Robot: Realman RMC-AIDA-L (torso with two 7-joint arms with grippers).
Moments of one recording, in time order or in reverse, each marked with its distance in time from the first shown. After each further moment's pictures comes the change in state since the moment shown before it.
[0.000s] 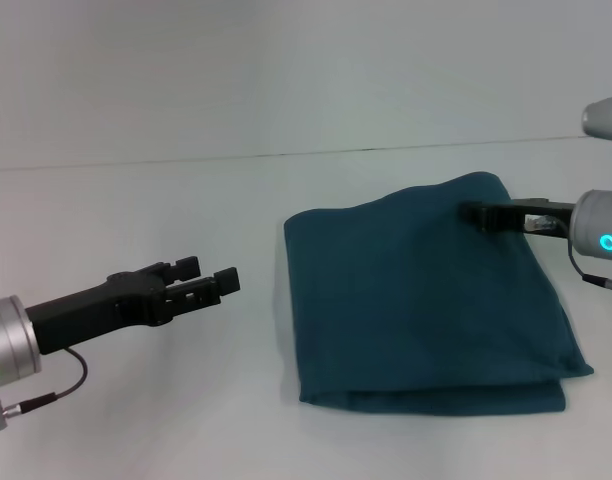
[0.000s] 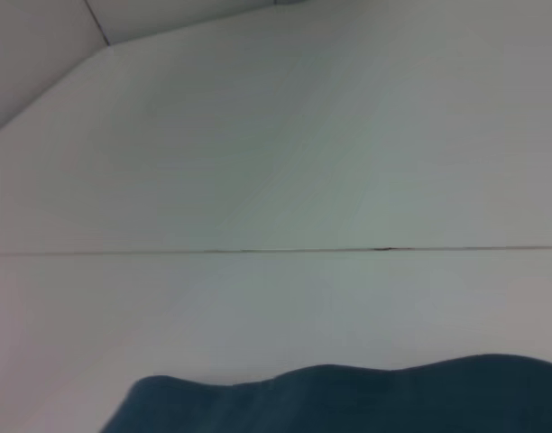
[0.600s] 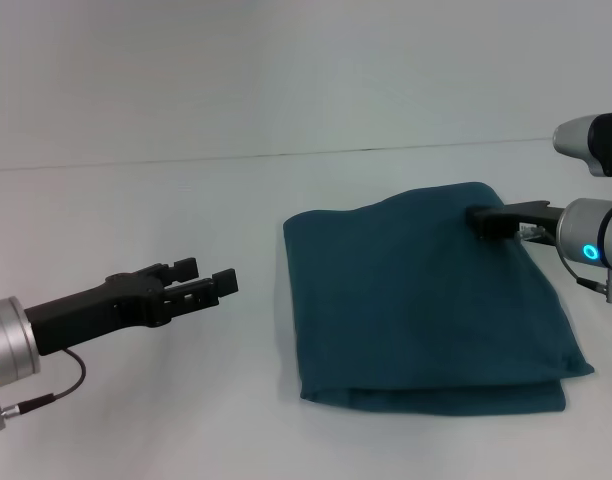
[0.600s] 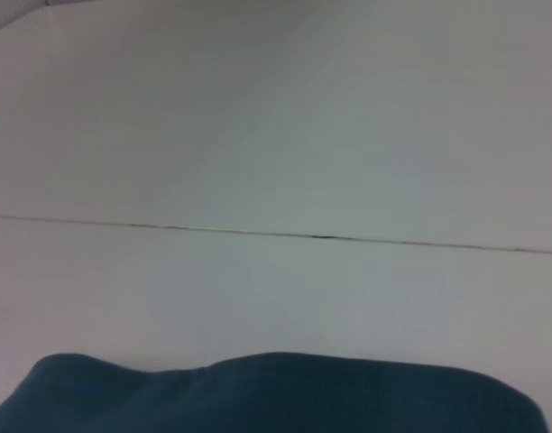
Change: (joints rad) left arm 0.000 0.001 -0.002 -0.001 0.005 -0.004 0.002; right arm 0.038 0.016 -0.016 0.099 0.005 0.190 -0.127
